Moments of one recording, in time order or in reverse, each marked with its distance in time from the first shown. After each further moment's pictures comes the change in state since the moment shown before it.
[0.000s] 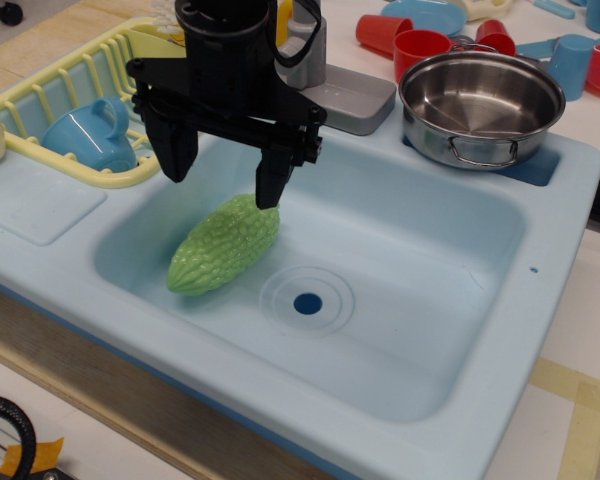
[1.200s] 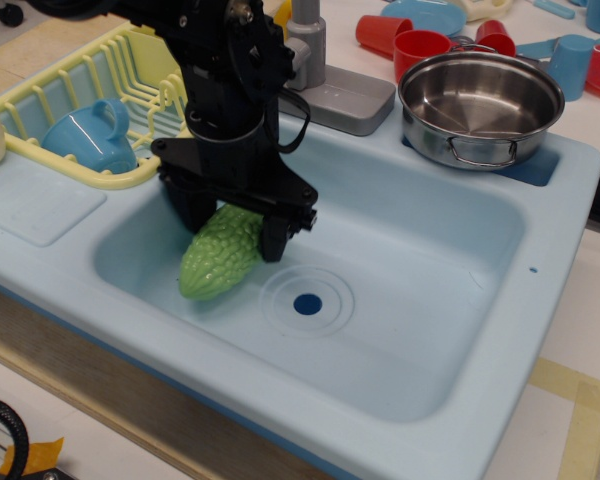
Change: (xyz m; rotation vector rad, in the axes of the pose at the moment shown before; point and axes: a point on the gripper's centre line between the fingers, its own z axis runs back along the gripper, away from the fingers) arm 0.004 -0.007 -0.060 -0.083 -0.087 -0.073
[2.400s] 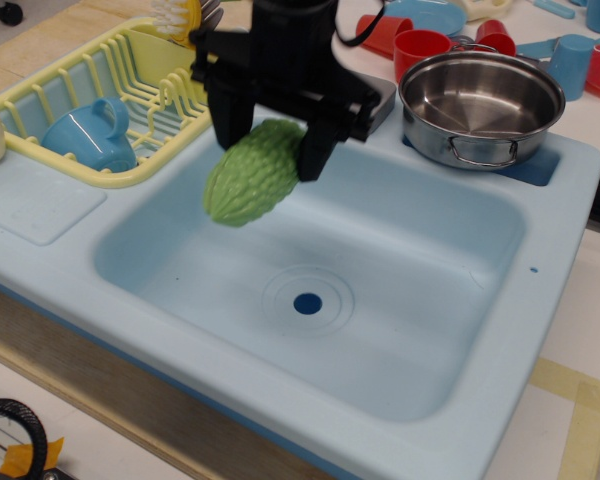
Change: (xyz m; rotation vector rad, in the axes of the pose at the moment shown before) arm 0.035 -0.029 0.073 0.115 0.043 0.007
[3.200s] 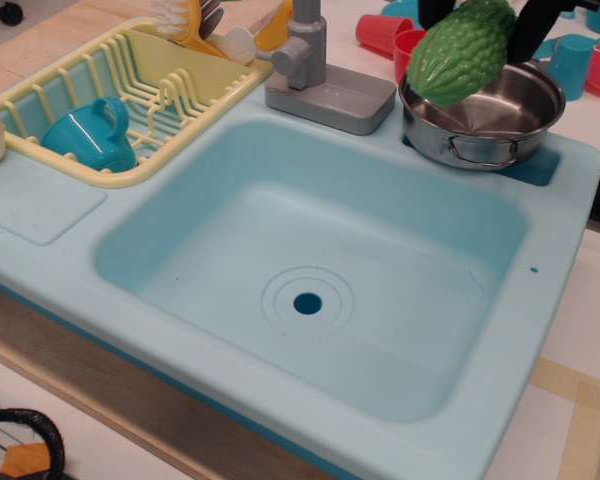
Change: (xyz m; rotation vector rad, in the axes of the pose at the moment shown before) arm 0.079 -0.080 0.043 -0.122 -0.080 -0.154
